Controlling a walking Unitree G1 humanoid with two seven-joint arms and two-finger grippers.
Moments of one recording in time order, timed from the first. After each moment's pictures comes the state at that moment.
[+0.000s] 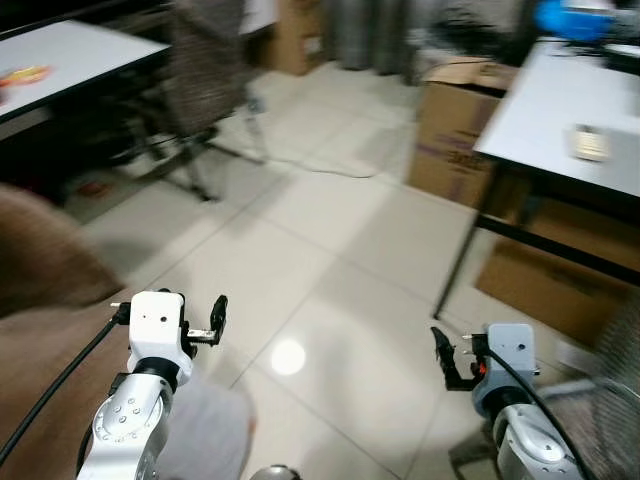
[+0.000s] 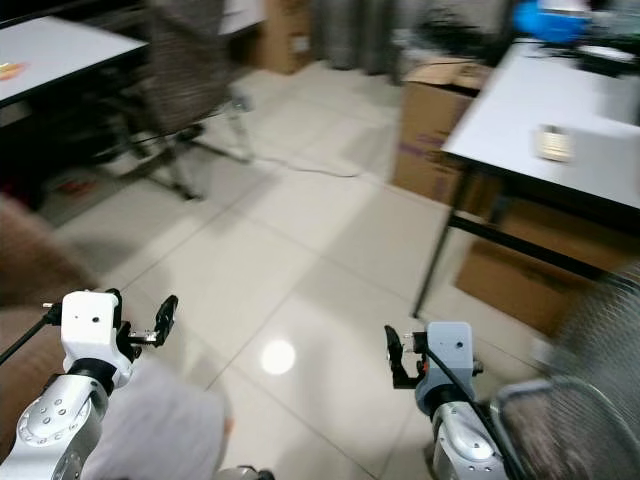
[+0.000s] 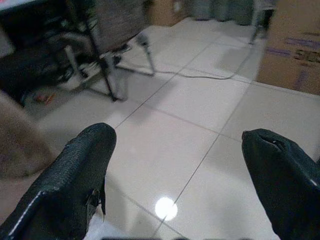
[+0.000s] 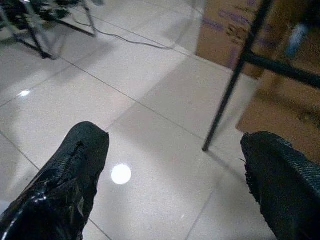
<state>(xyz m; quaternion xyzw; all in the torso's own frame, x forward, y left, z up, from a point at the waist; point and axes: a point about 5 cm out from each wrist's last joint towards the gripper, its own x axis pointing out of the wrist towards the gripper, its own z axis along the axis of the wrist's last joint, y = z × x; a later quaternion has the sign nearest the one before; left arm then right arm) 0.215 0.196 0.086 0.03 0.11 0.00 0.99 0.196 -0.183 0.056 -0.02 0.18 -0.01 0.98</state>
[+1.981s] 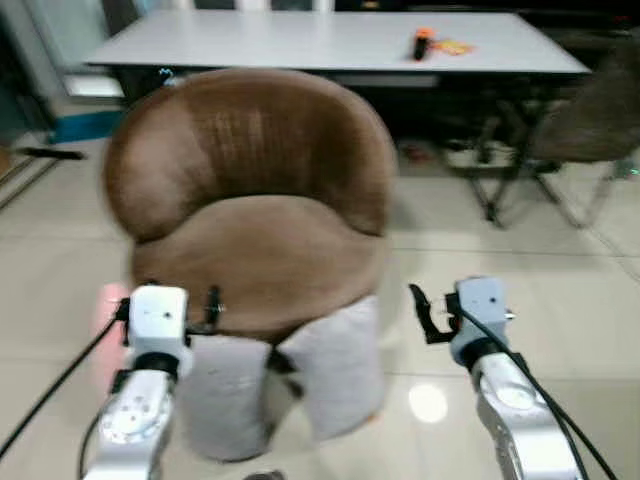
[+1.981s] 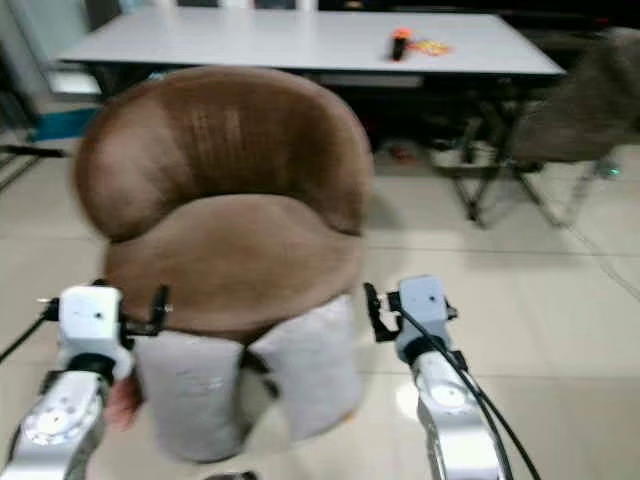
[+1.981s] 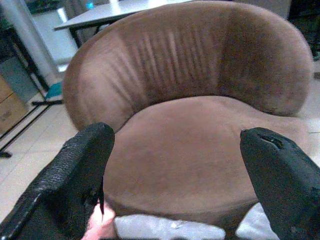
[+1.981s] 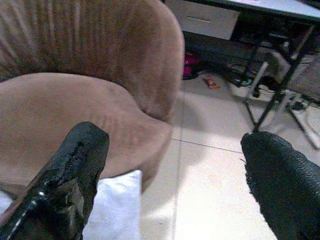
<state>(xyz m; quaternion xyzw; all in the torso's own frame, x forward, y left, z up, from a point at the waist) 0.217 0.193 0.096 0.09 0.08 0.04 0.99 0.244 -0.163 0.075 -0.07 0.11 0.04 0.99</state>
